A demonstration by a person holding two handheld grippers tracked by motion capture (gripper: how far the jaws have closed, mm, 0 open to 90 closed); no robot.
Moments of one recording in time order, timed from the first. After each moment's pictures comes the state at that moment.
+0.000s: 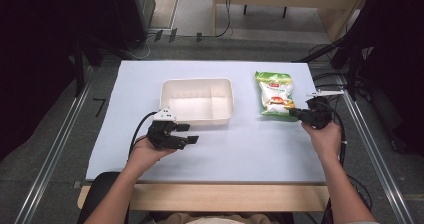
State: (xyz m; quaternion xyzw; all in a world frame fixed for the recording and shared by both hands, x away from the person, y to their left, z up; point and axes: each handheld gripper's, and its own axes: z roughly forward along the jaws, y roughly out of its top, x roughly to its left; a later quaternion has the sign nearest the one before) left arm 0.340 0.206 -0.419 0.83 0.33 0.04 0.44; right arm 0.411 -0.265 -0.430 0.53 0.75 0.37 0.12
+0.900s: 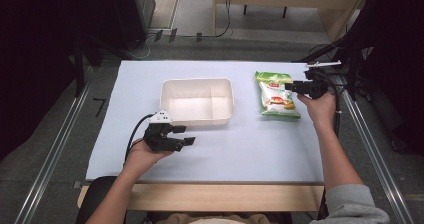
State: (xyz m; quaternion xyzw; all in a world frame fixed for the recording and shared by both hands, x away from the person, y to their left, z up) left arm 0.333 0.214 -0.422 0.83 0.34 0.05 0.44; right arm 0.496 -0.267 -0.406 0.54 0.74 0.39 0.14
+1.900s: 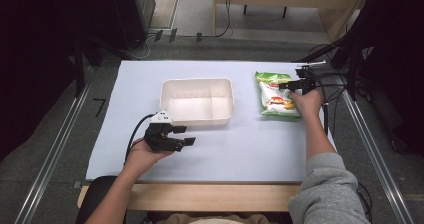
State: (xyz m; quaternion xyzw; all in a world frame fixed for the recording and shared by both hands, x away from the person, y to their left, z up) left arm 0.334 0.214 -0.423 0.83 0.34 0.05 0.43; right arm 0.565 -0.272 -0.471 0.61 0.71 0.33 0.10
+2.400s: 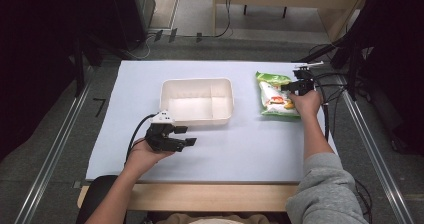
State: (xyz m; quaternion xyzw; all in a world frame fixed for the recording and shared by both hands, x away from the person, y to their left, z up) left arm 0.335 0.211 -0.424 0.83 0.34 0.05 0.43; right arm 0.560 -0.264 -0.471 0.61 0.71 0.33 0.09
